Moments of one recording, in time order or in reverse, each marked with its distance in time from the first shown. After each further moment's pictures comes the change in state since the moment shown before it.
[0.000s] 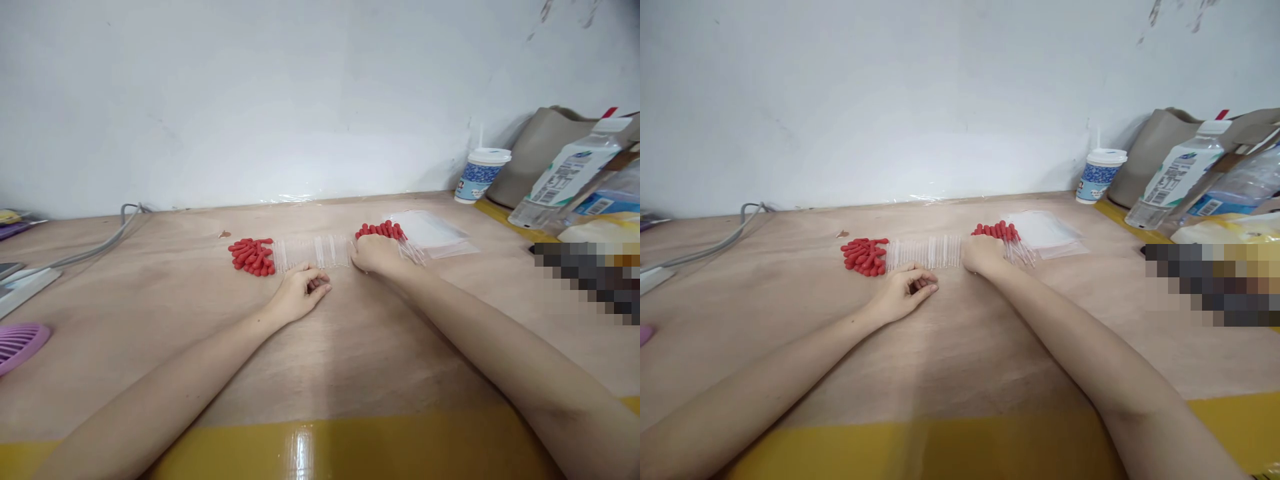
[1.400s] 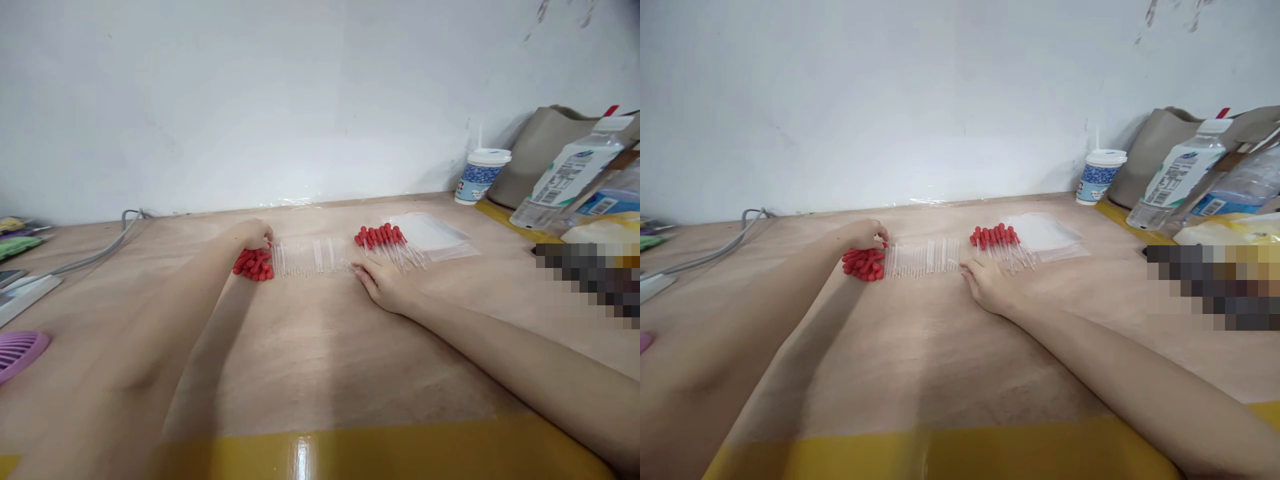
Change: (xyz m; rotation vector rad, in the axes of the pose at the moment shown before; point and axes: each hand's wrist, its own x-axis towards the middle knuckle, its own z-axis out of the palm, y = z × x) left_hand 0.104 -0.102 -0.110 0.836 -0.466 -0.314; right_hand -0.042 0.033 0.045 0.427 0.462 -0.599
